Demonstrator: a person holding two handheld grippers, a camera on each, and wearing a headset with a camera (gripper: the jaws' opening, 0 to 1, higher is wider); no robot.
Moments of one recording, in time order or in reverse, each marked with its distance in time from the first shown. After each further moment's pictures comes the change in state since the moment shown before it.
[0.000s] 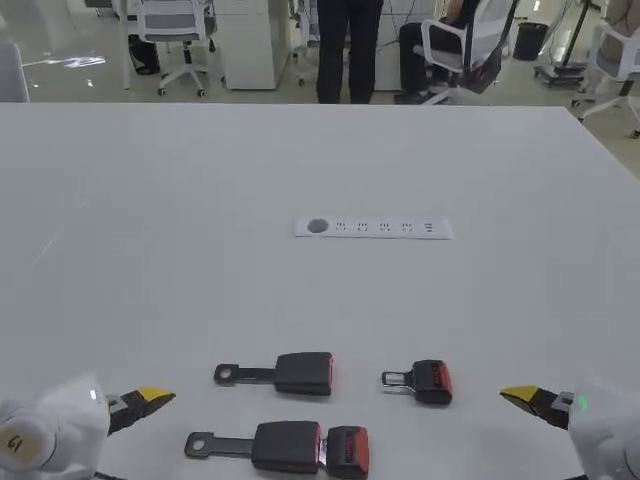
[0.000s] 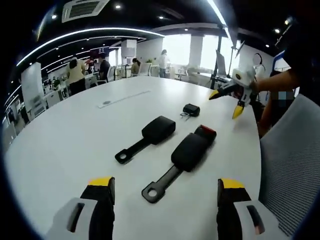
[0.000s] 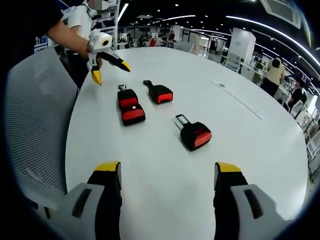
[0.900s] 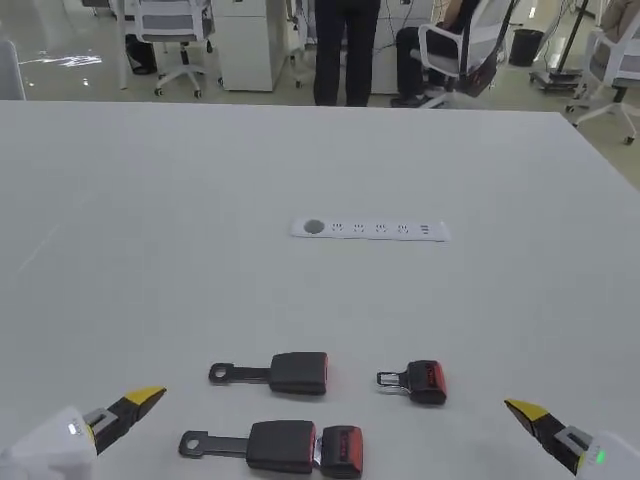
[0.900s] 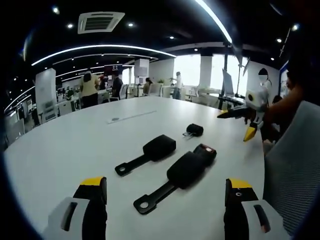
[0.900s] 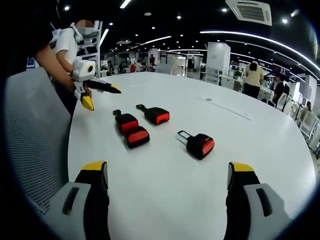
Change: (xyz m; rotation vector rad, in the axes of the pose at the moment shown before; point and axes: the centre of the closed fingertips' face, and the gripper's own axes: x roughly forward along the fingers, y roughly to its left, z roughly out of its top) left arm 0.003 -0.027 0.030 -0.010 -0.178 0.080; right arm -0.004 0.025 0.022 0.127 -0.201 -0.110
